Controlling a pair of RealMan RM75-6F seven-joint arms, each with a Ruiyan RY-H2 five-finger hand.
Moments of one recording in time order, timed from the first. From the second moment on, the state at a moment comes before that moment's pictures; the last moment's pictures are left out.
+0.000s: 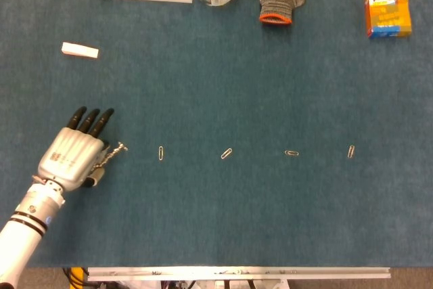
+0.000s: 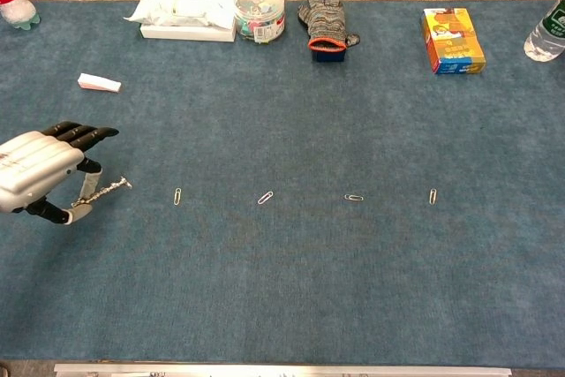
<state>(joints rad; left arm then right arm) -0.40 -1.27 0.11 -1.77 1.30 1.07 0.60 0.08 -1.05 0.06 -1.57 -1.56 1.52 0.20</state>
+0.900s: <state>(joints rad) -0.61 -1.39 -0.07 -1.83 1.05 1.00 0.75 0.02 -1.02 0.06 -1.55 -1.59 1.63 0.31</state>
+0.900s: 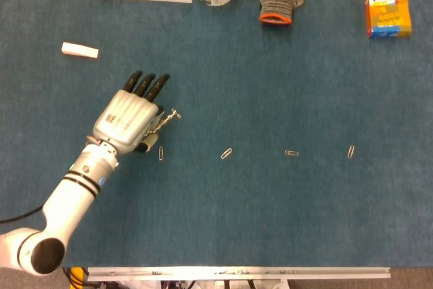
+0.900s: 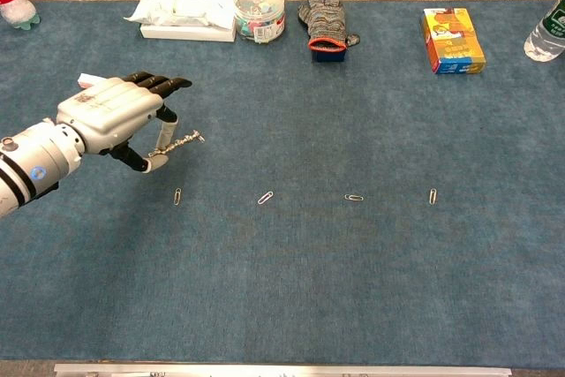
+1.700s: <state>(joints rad) -0.83 -1.54 -0.12 -1.77 0.92 0.96 0.85 -0.05 -1.02 0.07 -1.50 -1.54 1.70 0.40</state>
